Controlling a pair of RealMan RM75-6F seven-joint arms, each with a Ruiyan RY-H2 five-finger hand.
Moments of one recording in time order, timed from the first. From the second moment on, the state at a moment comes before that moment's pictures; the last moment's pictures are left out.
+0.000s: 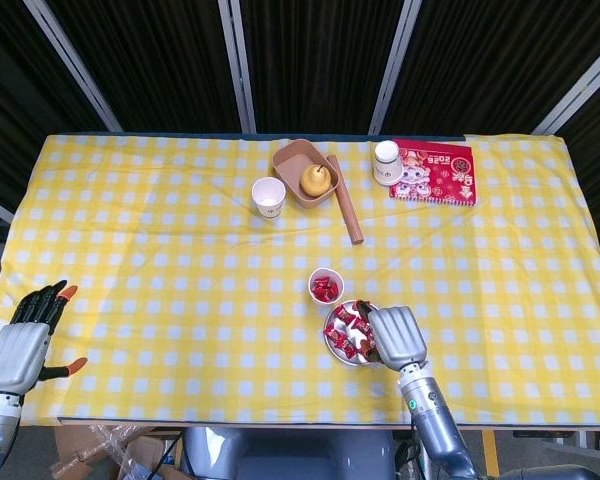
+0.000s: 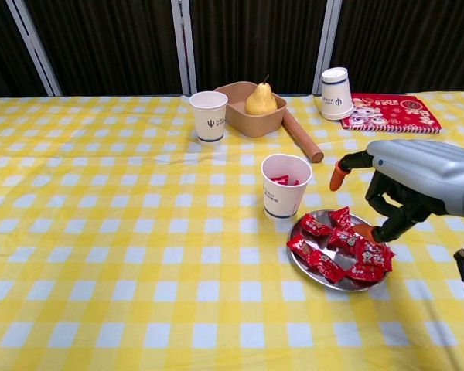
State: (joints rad) left arm -0.13 -1.13 0.00 -1.76 1.44 1.38 0.14; right arm 0.59 -1.55 0.04 -1.96 -0.94 1.38 -0.72
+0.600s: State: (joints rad) left arm -0.13 -1.13 0.00 -1.76 1.44 1.38 0.15; right arm 0.54 -1.61 0.01 -1.83 -0.92 1.33 -0.69
